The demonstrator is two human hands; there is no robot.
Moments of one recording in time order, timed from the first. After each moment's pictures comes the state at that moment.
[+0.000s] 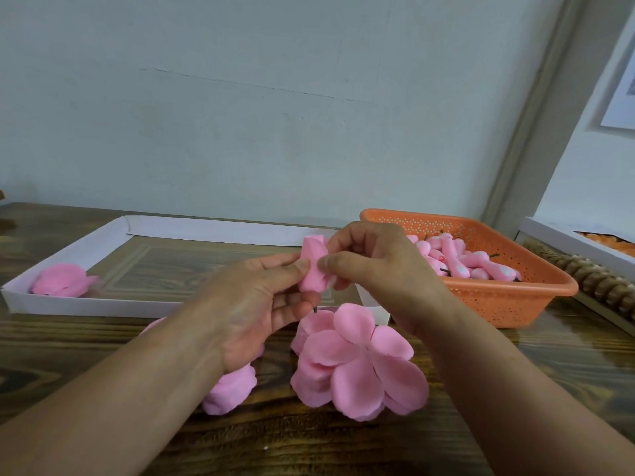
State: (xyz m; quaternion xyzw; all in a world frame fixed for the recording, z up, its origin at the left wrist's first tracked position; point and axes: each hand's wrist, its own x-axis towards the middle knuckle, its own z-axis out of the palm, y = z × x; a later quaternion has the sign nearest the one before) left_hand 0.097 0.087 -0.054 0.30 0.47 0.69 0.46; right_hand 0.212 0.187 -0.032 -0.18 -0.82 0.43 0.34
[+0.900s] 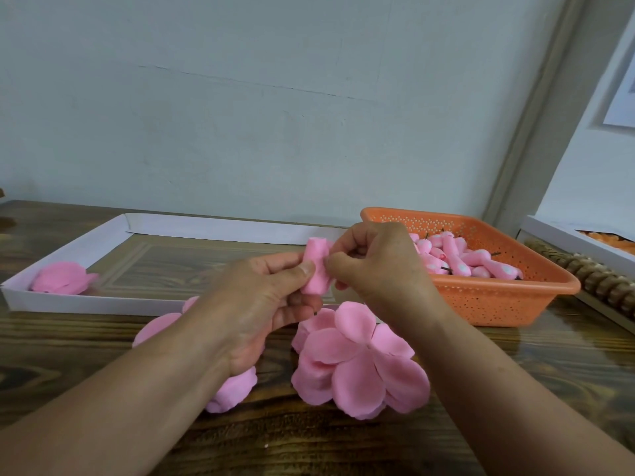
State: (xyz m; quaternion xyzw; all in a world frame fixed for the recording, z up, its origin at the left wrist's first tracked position) left_hand 0.099 0.088 -0.060 0.33 0.51 0.69 0.40; right_hand 0.206 0.178 -0.035 -0.25 -0.81 0.35 0.39
